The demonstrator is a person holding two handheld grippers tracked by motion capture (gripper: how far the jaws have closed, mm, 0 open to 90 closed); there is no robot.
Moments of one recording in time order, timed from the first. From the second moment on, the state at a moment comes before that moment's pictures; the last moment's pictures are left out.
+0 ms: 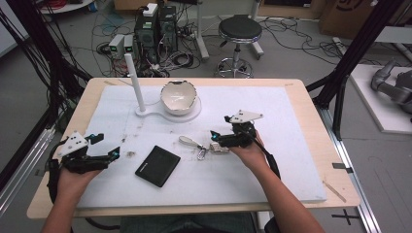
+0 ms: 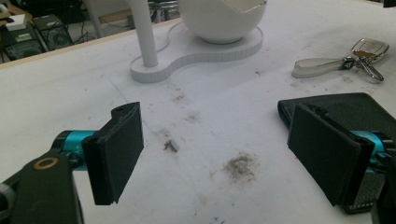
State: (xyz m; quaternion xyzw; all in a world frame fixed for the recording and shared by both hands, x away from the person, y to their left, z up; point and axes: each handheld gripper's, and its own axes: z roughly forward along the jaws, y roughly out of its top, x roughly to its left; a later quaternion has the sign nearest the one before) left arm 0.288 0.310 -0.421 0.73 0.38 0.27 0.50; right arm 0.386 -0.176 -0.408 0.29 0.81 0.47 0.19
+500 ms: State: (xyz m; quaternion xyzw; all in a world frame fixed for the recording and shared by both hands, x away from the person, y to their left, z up) left arm 0.264 0.326 -0.423 0.73 0.40 0.28 0.49; right arm 0.389 -0.093 -0.410 0.21 0.84 0.48 0.12
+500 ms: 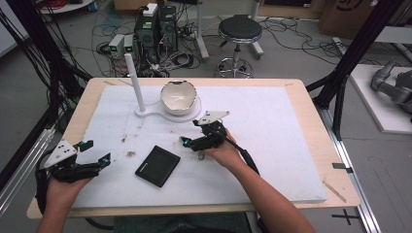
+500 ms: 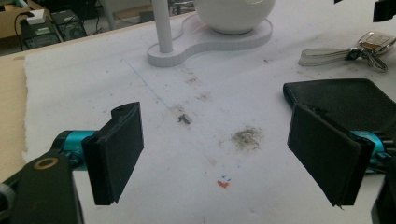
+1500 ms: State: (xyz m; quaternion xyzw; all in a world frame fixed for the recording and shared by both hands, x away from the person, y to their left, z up) left arm 0.257 0.335 -0.427 0.72 0.41 0.28 0.48; right arm 0.385 -0.023 -0.446 0.14 0.91 0.38 0.00
